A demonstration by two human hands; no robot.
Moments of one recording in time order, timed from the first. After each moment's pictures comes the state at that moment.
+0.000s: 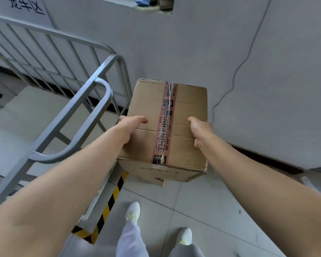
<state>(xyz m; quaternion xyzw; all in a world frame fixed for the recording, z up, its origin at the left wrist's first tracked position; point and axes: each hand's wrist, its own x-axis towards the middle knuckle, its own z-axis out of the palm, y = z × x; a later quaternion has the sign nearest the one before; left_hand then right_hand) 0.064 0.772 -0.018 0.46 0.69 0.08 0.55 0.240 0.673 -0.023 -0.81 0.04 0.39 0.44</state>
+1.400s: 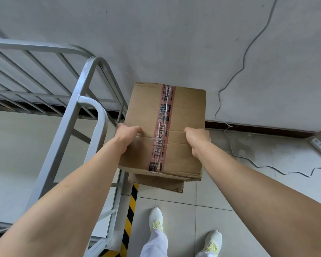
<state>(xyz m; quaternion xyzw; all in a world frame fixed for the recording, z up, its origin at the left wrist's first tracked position) 0.065 0.897 -0.102 0.56 0.65 -0.01 0.51 0.215 0.763 -0.101 -0.84 0.13 0.37 0.36</state>
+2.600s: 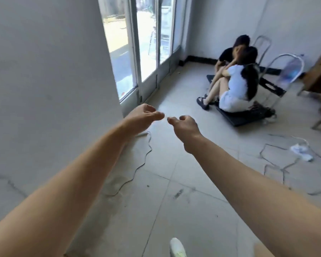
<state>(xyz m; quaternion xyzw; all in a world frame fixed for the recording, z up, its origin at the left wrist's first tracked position) 0.320 0.373 0.175 0.82 -0.21 -0.21 0.49 0.257 0.244 0.145 -0.73 0.32 -0.09 0.59</state>
